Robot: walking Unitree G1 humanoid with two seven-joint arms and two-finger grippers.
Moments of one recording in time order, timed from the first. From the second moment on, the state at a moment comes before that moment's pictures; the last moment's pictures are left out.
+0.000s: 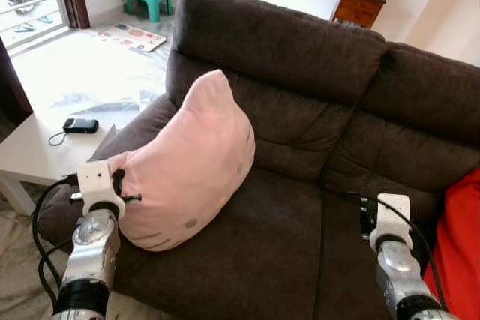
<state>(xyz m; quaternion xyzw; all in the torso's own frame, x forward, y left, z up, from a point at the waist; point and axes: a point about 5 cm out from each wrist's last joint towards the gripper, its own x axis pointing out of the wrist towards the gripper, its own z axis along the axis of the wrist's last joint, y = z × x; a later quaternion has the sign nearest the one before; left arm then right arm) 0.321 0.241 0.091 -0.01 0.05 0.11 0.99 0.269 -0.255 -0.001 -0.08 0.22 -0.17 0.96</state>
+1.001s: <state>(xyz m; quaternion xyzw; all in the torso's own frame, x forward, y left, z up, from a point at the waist) 0.302 0.234 0.050 0.13 0.06 0.09 0.98 0.197 -0.228 -0.067 -0.02 0.38 -0.13 0.91</state>
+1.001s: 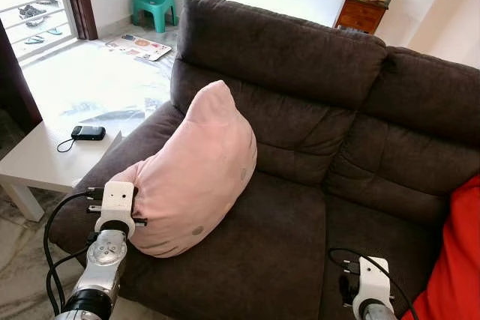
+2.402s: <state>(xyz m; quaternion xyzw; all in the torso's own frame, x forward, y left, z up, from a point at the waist) 0.269 0.252 0.041 0.21 0.05 0.16 0.96 0.168 -0.235 -0.081 -0.02 0.44 -0.12 0.89</state>
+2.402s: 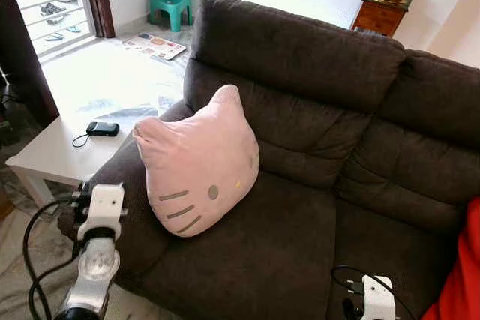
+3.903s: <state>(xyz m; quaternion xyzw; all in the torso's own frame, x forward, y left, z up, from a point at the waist) 0.177 0.231 -0.076 0.09 0.42 0.07 0.90 0.147 -0.202 -0.096 -0.01 0.49 -0.03 0.87</state>
